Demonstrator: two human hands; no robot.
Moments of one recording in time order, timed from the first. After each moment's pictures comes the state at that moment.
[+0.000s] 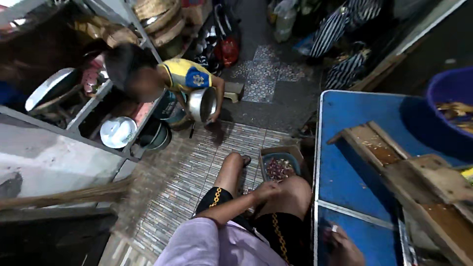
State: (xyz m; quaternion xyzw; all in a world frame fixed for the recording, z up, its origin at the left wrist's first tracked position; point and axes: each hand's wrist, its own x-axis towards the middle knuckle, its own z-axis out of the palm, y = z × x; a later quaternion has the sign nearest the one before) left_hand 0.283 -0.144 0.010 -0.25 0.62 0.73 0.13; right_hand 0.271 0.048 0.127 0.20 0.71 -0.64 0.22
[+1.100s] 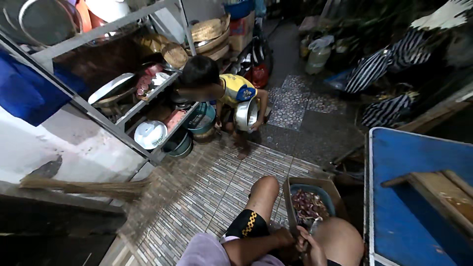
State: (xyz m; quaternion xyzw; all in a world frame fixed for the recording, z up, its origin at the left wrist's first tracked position) left_hand 0.344 -0.155 -0.081 -0.26 0.73 0.57 0.27; right_hand 0.286 -0.039 -0.082 0.02 0.60 -0.70 0.39
